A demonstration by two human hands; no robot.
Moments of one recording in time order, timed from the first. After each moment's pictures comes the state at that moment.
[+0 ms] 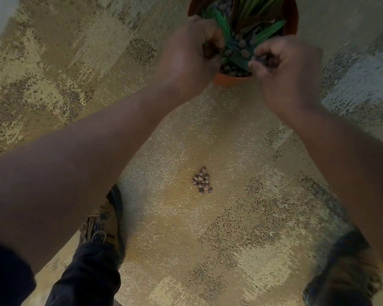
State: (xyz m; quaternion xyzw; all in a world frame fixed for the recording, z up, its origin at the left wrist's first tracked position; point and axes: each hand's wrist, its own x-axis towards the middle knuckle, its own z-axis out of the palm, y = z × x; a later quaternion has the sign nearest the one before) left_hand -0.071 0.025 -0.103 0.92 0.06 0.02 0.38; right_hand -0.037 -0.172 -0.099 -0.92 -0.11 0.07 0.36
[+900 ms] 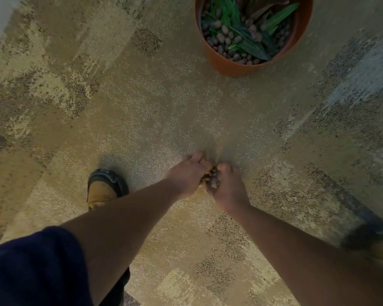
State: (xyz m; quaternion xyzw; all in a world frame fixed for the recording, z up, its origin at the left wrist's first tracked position) left_hand -0.274 -0.011 -0.192 0.89 -0.06 -0.39 0.23; right_hand -0.268 -0.166 -0.196 -0.86 0.02 0.45 0.25
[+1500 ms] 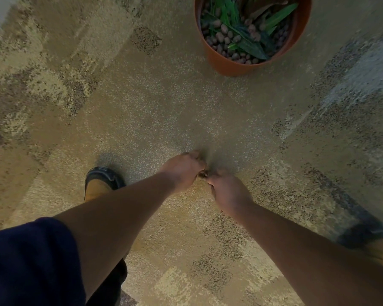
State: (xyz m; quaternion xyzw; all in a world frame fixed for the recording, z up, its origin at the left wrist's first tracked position) left_hand -0.267 0.000 -0.190 0.90 -0.09 -0.37 0.21; right_hand -0.264 -0.179 -0.192 -0.86 -0.22 0.43 0.14
